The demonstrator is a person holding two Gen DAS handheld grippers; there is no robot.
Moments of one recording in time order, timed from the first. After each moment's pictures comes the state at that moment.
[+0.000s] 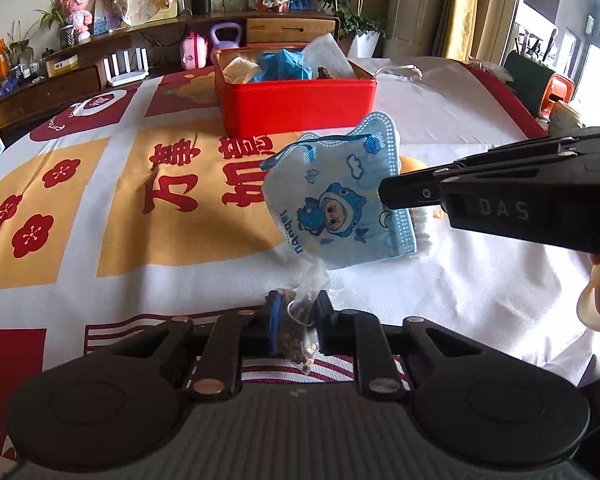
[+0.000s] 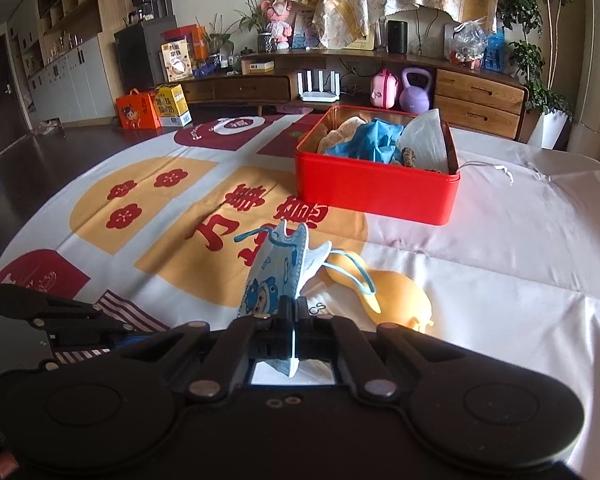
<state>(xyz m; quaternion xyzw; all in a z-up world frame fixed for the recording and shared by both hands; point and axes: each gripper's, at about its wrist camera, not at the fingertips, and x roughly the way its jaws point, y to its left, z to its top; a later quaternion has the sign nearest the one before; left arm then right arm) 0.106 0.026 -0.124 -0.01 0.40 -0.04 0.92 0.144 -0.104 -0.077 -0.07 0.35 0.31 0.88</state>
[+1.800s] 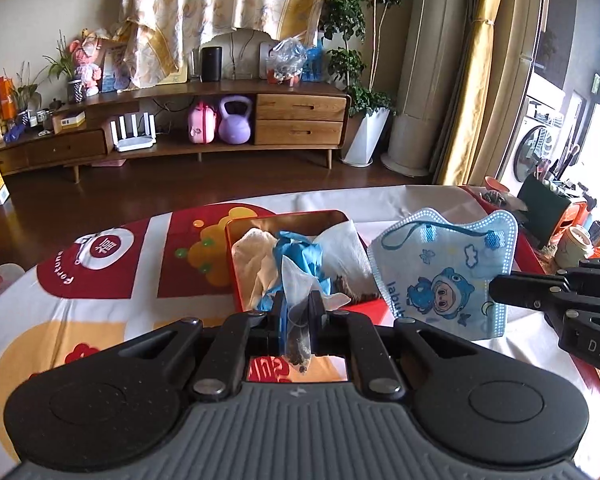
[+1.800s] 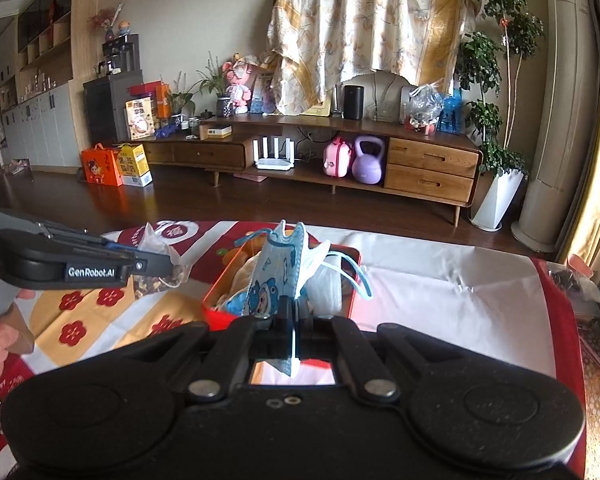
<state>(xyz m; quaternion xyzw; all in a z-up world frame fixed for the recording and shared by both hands) 0.241 0.049 0.021 -0.04 0.33 -0.03 0.94 0.228 -0.143 0.031 -0.06 0.27 0.26 0.93</state>
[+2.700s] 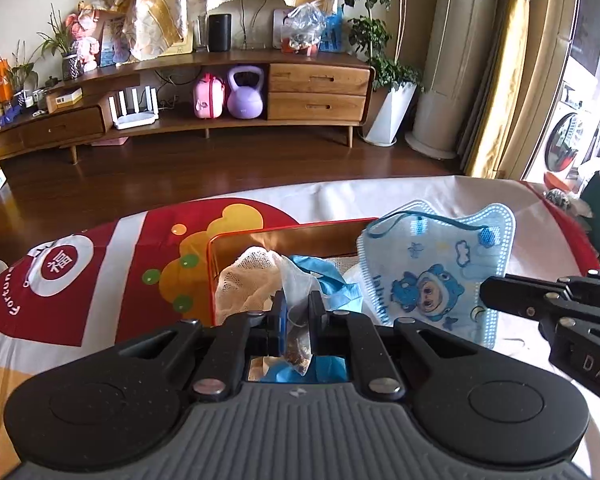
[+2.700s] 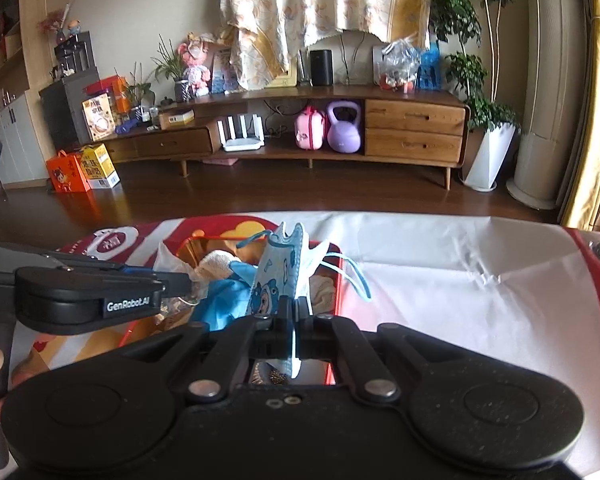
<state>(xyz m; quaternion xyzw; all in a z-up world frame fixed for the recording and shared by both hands) 0.385 0.045 -0.047 -0.04 0.37 -0.01 0.93 0.343 -0.121 -0.034 -0.02 0.32 0.22 0.92</state>
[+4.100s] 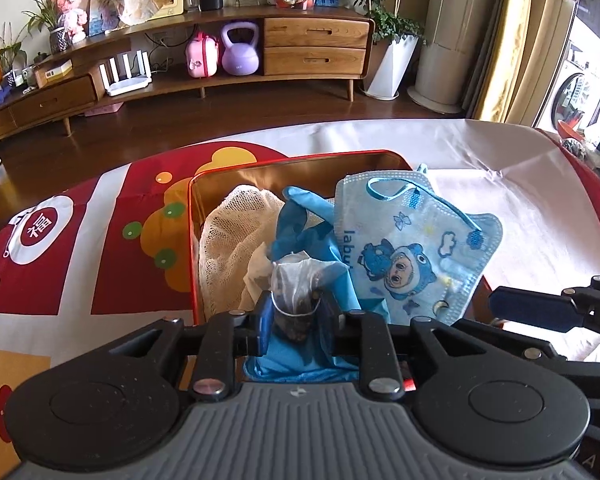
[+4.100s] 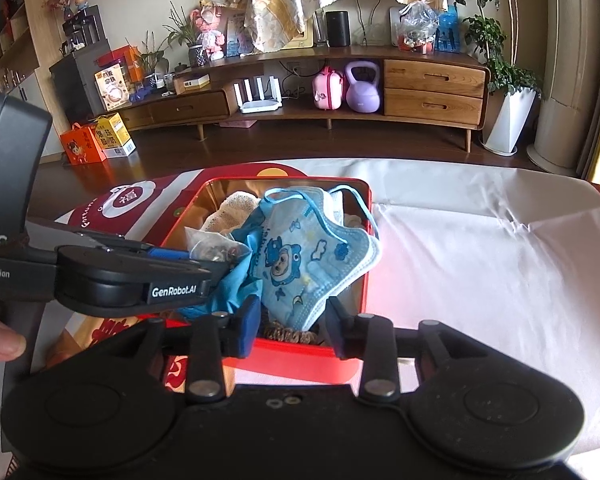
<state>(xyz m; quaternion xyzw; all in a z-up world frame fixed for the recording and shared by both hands) 0.393 0.038 -0.083 -0.02 0.43 -0.01 0.90 0.332 -0.114 -0.053 -0.02 0.37 0.25 0.90</state>
